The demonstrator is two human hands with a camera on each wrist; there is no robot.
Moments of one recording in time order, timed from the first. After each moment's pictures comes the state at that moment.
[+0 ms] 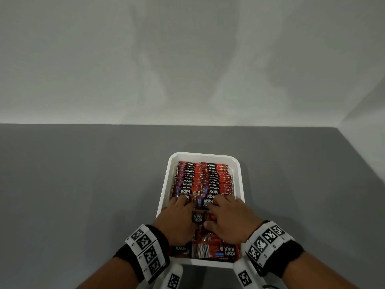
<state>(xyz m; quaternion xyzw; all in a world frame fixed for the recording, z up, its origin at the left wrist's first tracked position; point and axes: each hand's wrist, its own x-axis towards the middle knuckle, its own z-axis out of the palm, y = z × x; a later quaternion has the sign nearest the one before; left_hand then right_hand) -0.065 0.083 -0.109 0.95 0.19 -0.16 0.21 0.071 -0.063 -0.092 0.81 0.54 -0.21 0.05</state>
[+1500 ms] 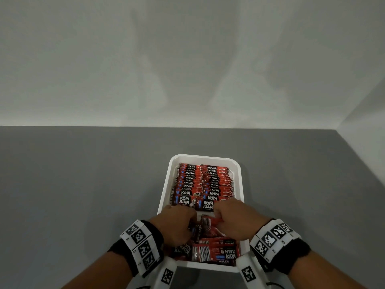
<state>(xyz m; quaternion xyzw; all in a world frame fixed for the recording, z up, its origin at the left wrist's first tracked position) -0.062 0.089 -0.082 0.93 0.13 -0.22 0.26 0.081 -0.065 -0.065 0.80 0.52 -0.29 -0.04</state>
